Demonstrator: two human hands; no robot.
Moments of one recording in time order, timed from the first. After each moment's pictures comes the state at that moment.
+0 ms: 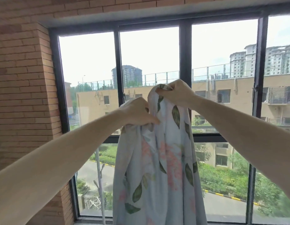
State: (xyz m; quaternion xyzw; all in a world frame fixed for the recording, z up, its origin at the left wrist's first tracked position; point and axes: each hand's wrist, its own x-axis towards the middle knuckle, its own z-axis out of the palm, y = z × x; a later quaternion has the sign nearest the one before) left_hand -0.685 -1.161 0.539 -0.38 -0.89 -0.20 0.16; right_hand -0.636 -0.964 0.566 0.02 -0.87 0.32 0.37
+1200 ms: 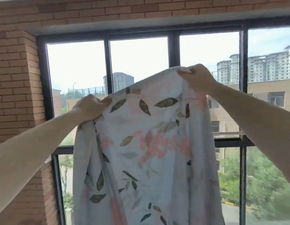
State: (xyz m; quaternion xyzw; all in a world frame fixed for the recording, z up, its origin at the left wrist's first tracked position) left_hand -0.754 -1.222 0.574 -0.26 -0.88 -0.30 0.25; right_hand -0.596 -0.880 0.616 -0.01 -0.84 0.25 0.48
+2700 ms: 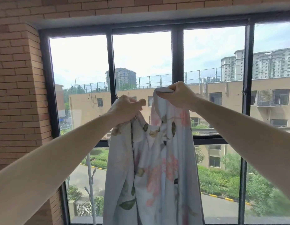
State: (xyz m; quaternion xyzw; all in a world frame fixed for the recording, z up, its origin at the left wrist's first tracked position) left_hand -0.695 -1.149 0.545 -0.34 -0.84 -0.39 0.17; right_hand -0.621 -0.931 0.570 0.03 -0.87 0.32 0.38
